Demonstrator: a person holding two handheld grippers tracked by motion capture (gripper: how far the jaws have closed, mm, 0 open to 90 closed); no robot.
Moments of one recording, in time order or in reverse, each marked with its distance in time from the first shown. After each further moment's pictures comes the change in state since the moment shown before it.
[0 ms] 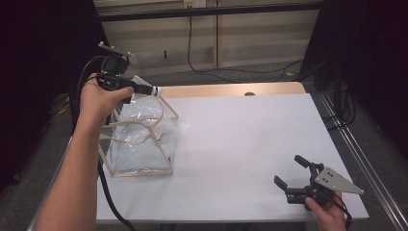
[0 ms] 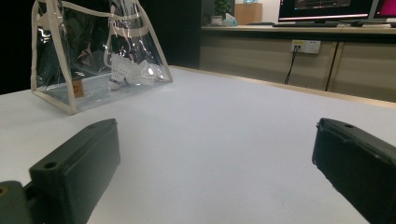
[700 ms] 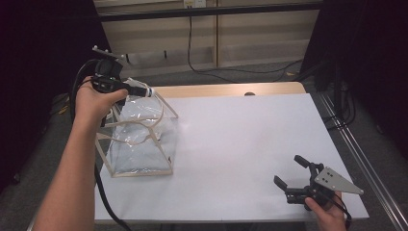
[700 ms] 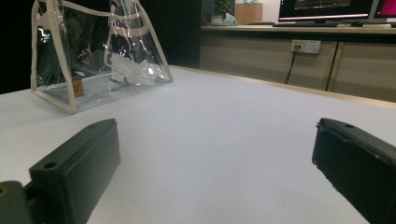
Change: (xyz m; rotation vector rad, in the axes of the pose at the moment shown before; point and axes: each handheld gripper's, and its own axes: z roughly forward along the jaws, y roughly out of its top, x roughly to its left) left arm 0.015 -0.010 -0.001 0.000 0.032 -0.017; right arm 0.000 0.000 0.000 0.000 0.000 -0.003
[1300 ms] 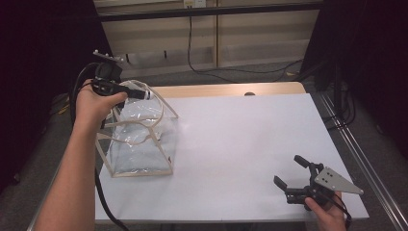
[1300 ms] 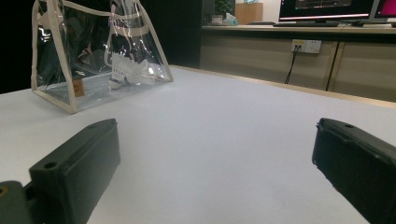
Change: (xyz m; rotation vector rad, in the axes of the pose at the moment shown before) left arm 0.007 -0.007 0.006 0.010 0.009 -0.001; right arm 0.000 0.000 0.000 0.000 0.001 -0.001
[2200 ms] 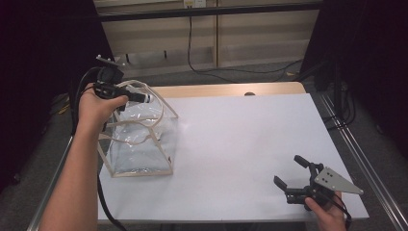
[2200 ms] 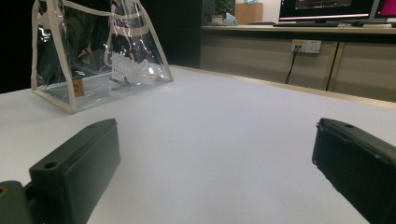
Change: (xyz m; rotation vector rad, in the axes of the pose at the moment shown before) left arm 0.009 -0.008 0.011 0.024 0.011 -0.011; right arm 0.000 0.000 0.000 0.000 0.000 0.000
